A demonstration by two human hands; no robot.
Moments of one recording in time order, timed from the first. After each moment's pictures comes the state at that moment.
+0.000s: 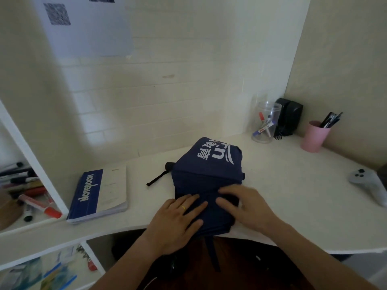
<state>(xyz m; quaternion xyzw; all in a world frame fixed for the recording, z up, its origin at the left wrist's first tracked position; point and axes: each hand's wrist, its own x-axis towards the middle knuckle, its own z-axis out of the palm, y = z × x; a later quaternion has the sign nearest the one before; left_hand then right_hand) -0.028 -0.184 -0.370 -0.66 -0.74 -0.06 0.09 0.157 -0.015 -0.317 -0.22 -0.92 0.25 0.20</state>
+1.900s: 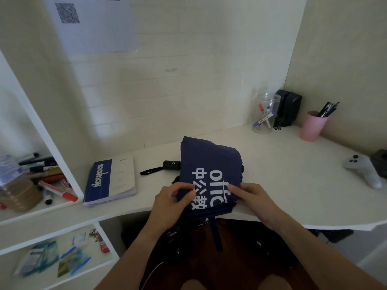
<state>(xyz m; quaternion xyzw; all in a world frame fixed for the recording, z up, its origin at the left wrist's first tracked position) -0.006 -0.212 -0.340 -0.42 -0.74 -0.51 -0.15 0.178 -0.034 -0.329 -0.27 -0.67 0.66 0.20</state>
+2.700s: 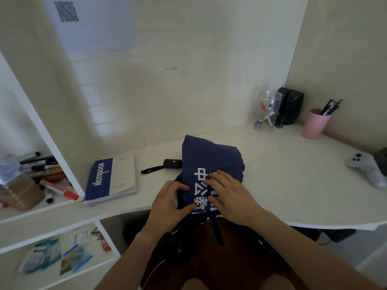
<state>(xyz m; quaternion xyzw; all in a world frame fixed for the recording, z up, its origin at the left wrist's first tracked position) -0.021 -0.213 -0.367 -0.48 -0.78 -0.39 -0.02 0.143 -0.047 -0.344 -0.15 -0.98 0.03 0.16</state>
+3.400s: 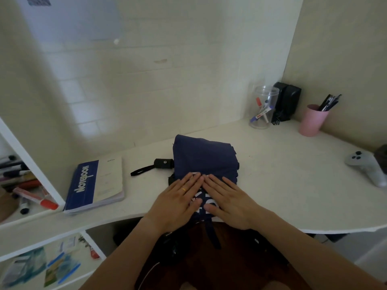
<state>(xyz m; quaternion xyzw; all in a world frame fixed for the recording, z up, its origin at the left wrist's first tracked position) -0.033 -0.162 -0.372 -0.65 -0.75 -0.08 0.03 0.141 -0.017 -0.360 -0.10 -0.99 0.04 0.01</state>
